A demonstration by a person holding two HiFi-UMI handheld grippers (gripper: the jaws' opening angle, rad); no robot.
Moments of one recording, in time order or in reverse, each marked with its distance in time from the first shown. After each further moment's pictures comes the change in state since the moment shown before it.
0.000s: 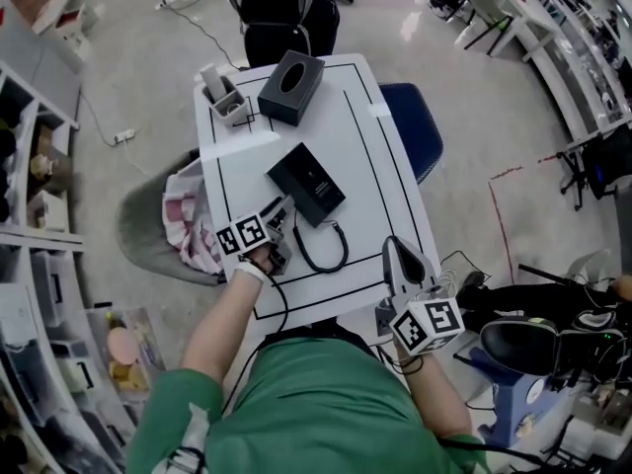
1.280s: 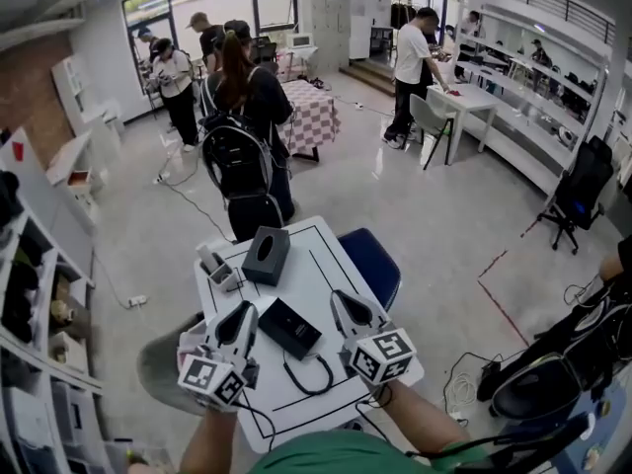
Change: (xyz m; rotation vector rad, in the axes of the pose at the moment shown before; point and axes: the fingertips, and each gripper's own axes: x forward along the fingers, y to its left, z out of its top) left arm -0.158 -0.338 0.108 0.917 -0.436 -0.268; right arm 0.020 0.019 0.154 -0.068 -0.299 0.154
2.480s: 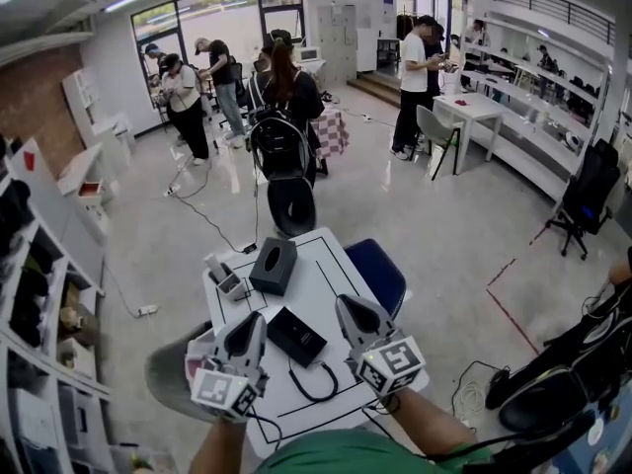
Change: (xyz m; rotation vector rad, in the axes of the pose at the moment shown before) left arm -0.004 -0.032 0.016 0.130 -0.023 0.044; right arm -0.020 0.019 0.042 -0.120 -0.092 0.060
